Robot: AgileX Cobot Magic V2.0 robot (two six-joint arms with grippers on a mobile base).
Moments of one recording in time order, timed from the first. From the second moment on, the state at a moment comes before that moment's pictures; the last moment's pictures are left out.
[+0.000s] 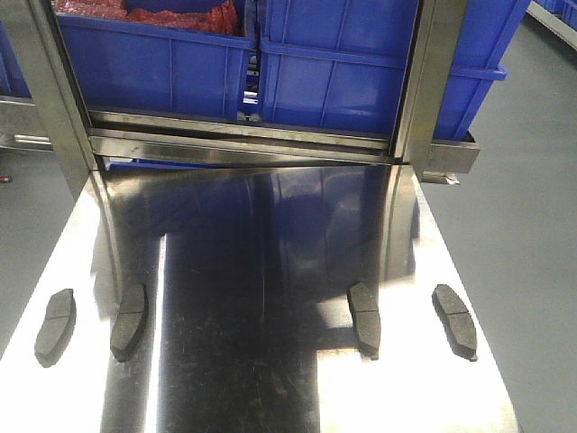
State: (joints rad) left arm 0.07 -0.01 0.02 0.01 0.19 -0.01; right arm 0.02 -0.01 0.03 -0.02 0.11 0.11
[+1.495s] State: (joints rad) left arm 0.07 -0.01 0.01 -0.01 0.18 -0.01; right arm 0.02 -0.01 0.03 -0.02 0.11 0.11
